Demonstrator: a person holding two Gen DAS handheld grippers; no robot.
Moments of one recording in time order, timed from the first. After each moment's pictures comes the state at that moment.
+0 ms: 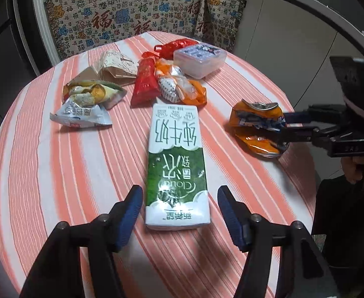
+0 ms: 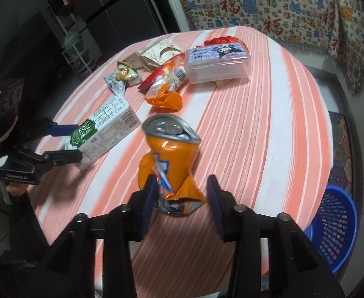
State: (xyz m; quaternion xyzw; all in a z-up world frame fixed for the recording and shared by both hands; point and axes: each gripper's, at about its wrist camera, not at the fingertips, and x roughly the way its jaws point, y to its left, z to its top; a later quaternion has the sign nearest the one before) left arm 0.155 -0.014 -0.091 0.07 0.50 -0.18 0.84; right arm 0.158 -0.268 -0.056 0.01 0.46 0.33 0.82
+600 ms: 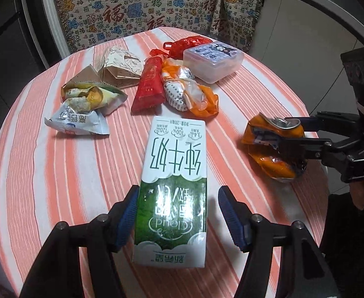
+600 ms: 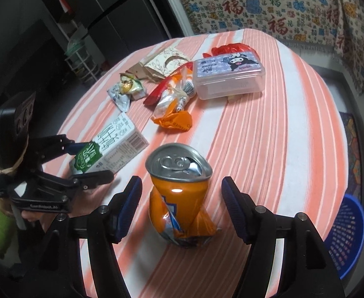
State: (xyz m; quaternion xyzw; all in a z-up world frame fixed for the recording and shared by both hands) left arm 0.182 -0.031 -0.100 0.06 0.51 -0.13 0.85; right arm 0.187 -0.251 -0.056 0.04 0.48 0.34 0.81
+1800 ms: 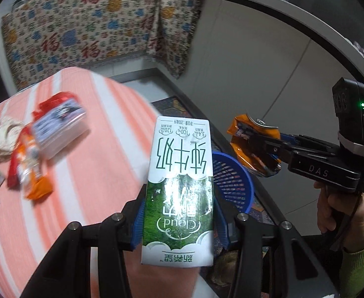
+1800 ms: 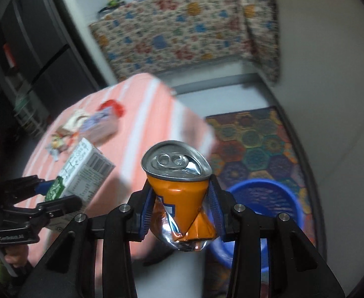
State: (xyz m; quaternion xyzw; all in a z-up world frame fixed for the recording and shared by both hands) left arm 0.199 -0.247 -0.061 0.03 0.47 -0.25 0.85; right arm 0.172 -0.460 -0.025 0.10 0.42 0.13 0.89
